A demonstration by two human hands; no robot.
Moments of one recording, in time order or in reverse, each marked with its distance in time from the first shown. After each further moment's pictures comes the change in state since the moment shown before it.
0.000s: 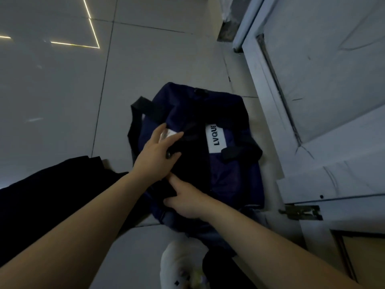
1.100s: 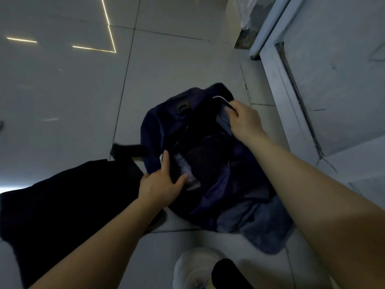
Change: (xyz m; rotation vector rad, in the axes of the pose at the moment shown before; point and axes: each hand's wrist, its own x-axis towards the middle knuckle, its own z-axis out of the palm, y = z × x) left_hand -0.031 -0.023 0.013 0.219 -0.146 -0.346; right_hand 0.053 -0.024 -0.152 -0.400 0.884 -0.151
